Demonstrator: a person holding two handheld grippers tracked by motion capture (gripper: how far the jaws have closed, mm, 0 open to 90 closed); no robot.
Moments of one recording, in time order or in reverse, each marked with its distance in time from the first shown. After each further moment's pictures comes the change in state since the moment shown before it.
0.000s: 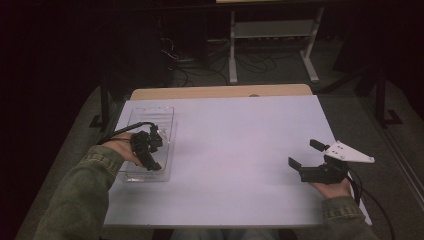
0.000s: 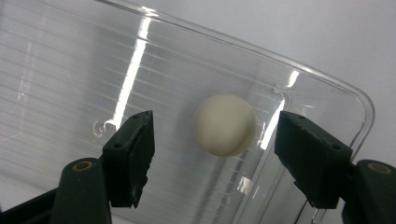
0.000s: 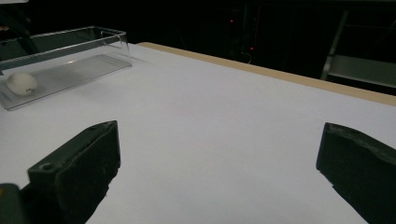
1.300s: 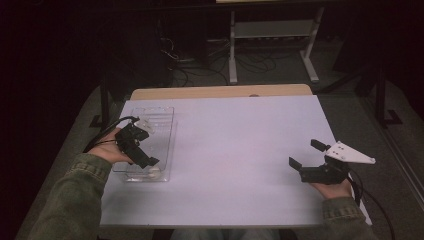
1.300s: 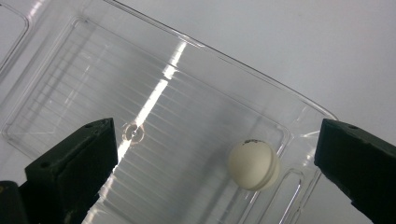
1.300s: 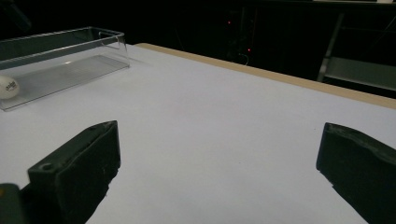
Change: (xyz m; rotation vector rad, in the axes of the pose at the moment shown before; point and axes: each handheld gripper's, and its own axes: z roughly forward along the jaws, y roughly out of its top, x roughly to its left) left arm -0.003 -0.029 -0.029 -0.279 0.069 -0.170; right arm 0.001 0.001 -0.002 -0.006 -0.012 -0.007
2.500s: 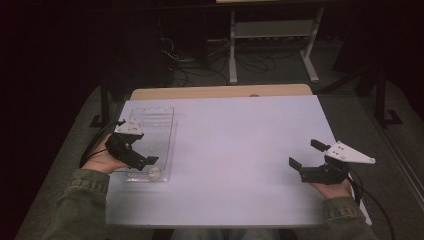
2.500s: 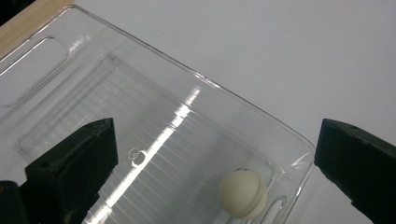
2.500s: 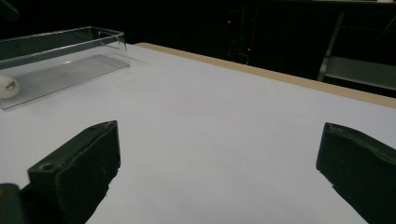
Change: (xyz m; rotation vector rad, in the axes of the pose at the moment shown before) left arm -0.010 -0.027 -0.015 -0.264 0.054 -0.102; right arm 0.000 0.000 0.000 0.003 0.000 -0.001
